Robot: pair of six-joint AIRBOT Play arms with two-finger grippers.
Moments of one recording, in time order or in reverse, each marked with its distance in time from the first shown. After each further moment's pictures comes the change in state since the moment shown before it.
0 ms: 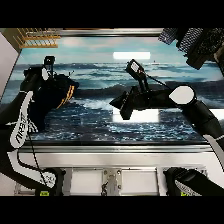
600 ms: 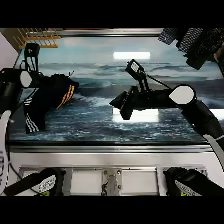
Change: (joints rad) left arm -0.043 0.399 -0.193 0.077 -0.015 -0.032; right arm 0.000 0.000 0.000 -0.005 0.000 0.000
